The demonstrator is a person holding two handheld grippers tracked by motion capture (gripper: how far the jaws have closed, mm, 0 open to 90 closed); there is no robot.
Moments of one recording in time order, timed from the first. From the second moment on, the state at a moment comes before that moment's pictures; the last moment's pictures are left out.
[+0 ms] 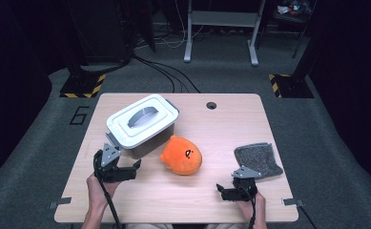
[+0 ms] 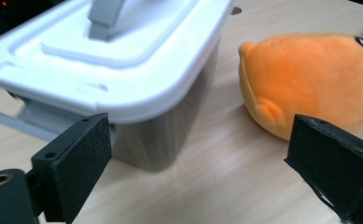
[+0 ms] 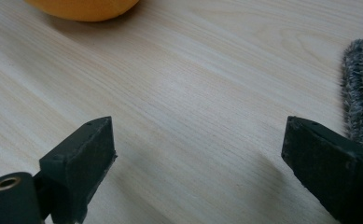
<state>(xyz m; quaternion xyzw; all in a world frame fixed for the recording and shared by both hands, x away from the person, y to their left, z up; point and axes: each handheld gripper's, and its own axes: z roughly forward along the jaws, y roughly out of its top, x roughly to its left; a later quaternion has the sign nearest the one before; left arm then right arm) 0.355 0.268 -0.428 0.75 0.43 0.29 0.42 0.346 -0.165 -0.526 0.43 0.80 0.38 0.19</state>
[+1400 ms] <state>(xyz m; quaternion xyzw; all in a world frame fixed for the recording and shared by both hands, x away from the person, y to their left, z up) 0.409 0.261 -0.419 0.79 0.38 0.32 0.37 0.347 -0.163 -0.527 0.43 0.81 0.36 0.19</state>
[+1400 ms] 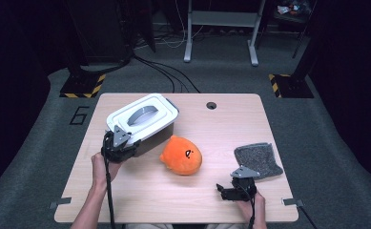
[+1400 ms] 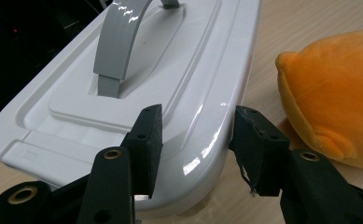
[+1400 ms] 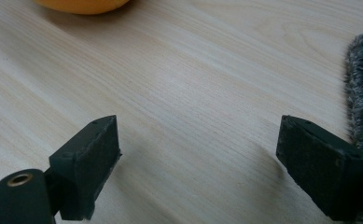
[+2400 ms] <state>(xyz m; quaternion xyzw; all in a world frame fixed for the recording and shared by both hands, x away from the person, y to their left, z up) 0.433 0.277 -0.419 0.79 0.38 0.32 0.36 0.347 -0.164 -0.527 0.43 0.81 0.36 0.19</state>
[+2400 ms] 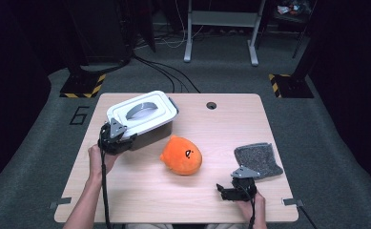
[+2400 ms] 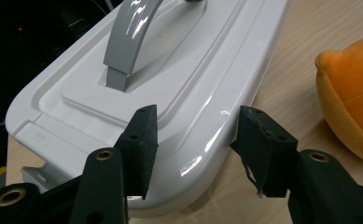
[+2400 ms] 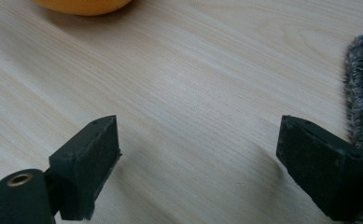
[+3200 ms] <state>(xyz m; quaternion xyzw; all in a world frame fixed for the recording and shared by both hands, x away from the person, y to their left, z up) 0.406 0.229 -0.429 0.82 0.35 0.18 0.42 0.346 -0.166 -0.526 0.43 0.80 0.37 0.19</state>
